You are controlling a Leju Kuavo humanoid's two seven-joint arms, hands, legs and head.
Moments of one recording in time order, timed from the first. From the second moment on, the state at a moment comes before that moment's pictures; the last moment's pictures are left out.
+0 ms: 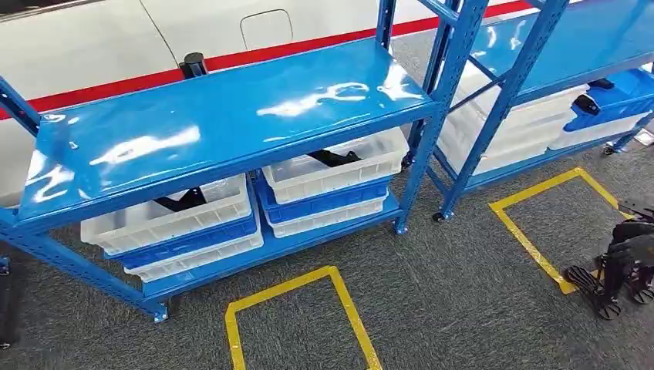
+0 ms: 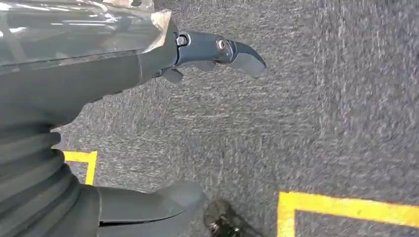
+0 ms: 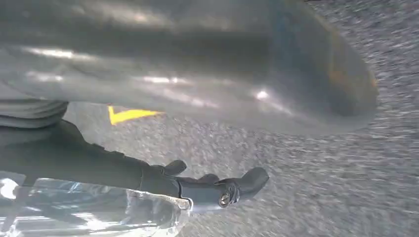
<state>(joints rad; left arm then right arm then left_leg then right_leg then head) -0.04 -0.11 1.02 -0.18 -0.50 0.42 -0.27 -0.05 0.02 -0.13 -0.20 0.50 -0.41 0.05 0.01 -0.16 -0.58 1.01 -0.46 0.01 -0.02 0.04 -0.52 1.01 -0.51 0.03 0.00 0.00</state>
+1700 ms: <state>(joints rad) -0.04 -0.12 1.02 -0.18 -0.49 0.43 -0.25 -0.06 0.02 -0.13 -0.20 0.50 -0.46 0.05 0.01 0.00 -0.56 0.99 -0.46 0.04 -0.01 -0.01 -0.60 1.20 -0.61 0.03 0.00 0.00</state>
